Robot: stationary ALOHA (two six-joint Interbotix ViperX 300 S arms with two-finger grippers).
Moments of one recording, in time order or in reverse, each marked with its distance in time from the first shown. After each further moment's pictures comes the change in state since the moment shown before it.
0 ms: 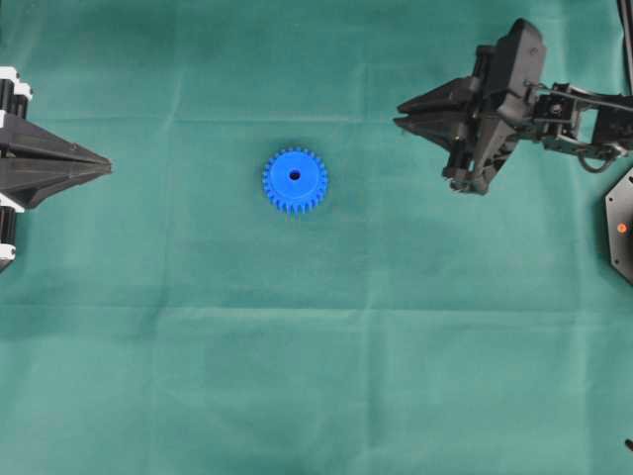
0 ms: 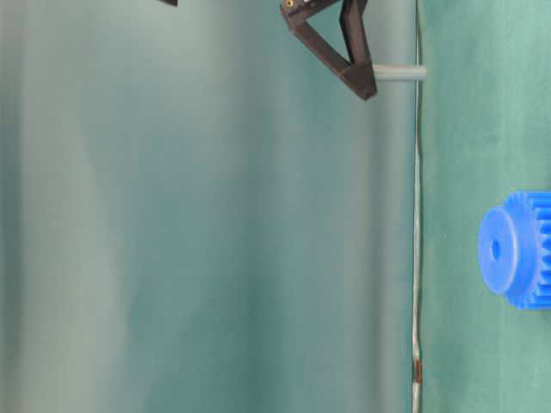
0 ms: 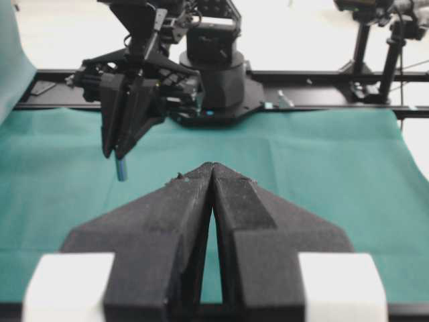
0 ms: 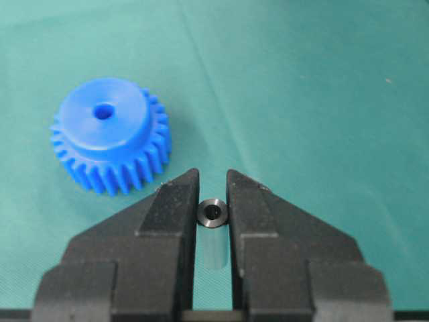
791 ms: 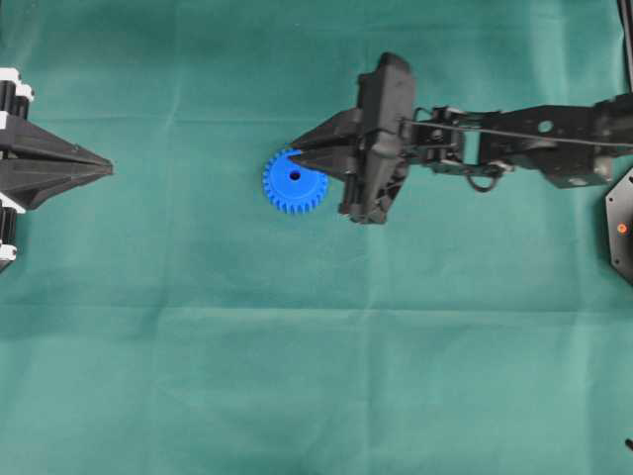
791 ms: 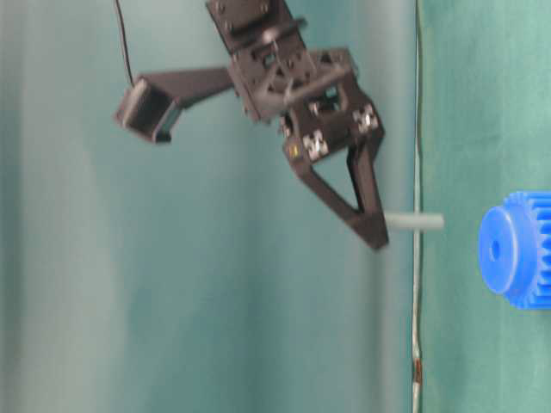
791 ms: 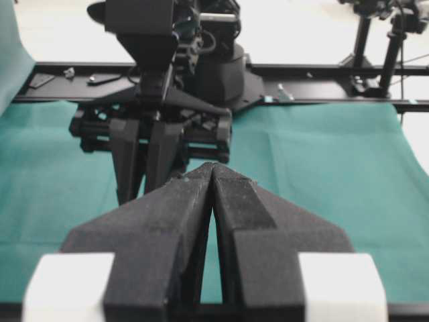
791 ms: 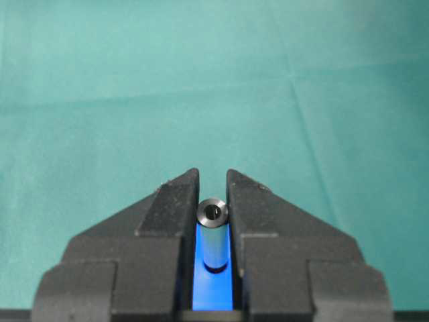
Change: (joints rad) left arm 0.000 0.002 0.000 0.000 0.012 -0.003; right arm 0.141 0.322 -0.359 0.000 0.021 0.002
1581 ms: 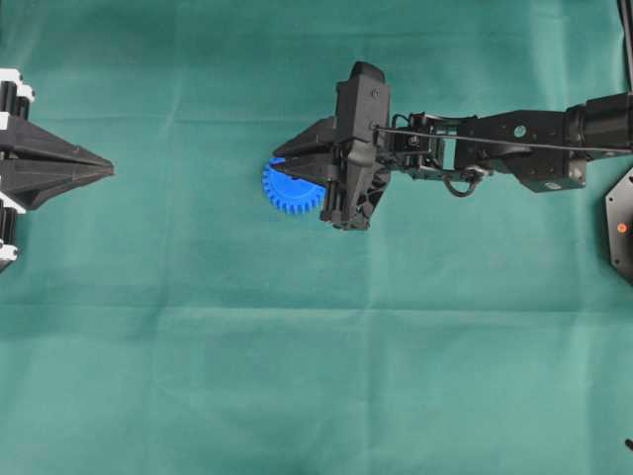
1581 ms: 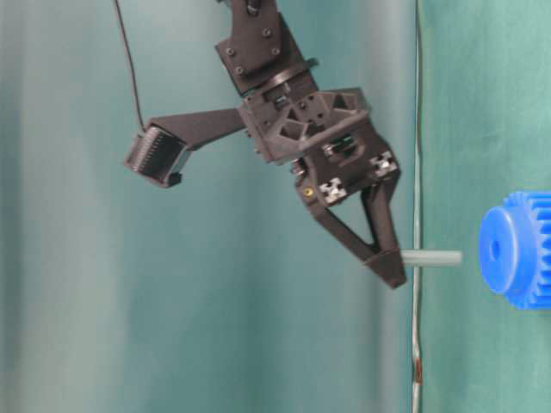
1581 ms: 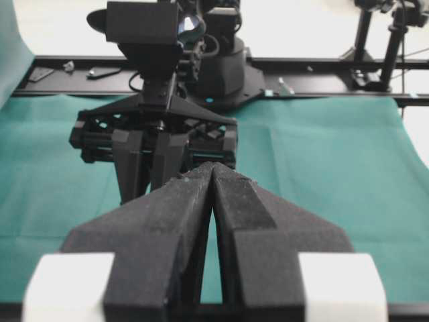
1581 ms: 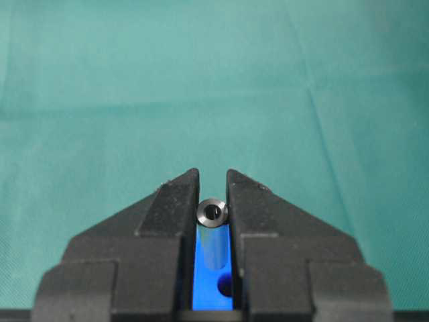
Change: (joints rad) left arm 0.000 0.002 0.000 0.002 0.015 0.000; right arm 0.009 0.054 -0.046 0.000 0.003 -0.002
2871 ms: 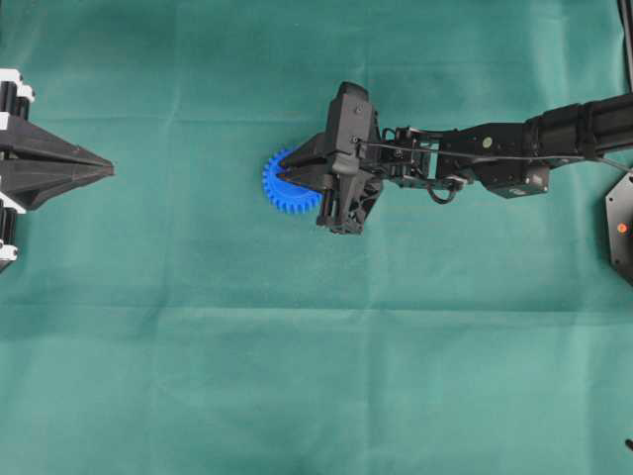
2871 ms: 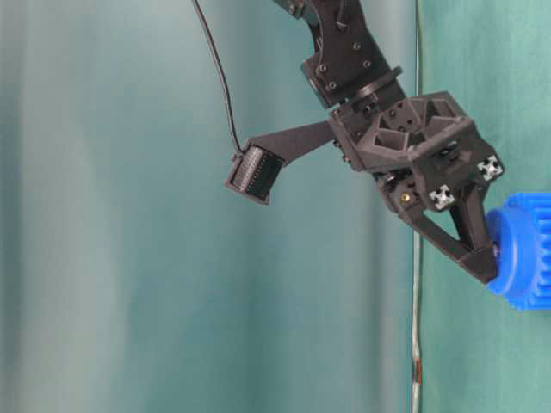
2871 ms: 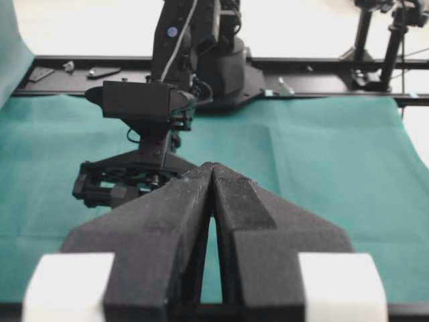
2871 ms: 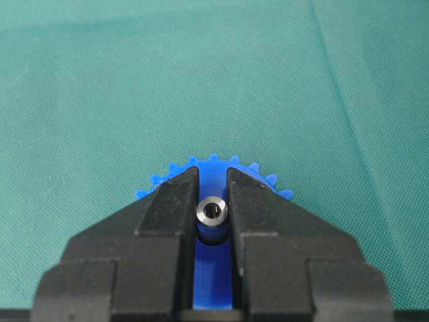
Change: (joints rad) left arm 0.000 0.000 0.000 -0.002 0.000 0.000; right arm -0.014 0.150 0.005 0.005 -0.077 0.002
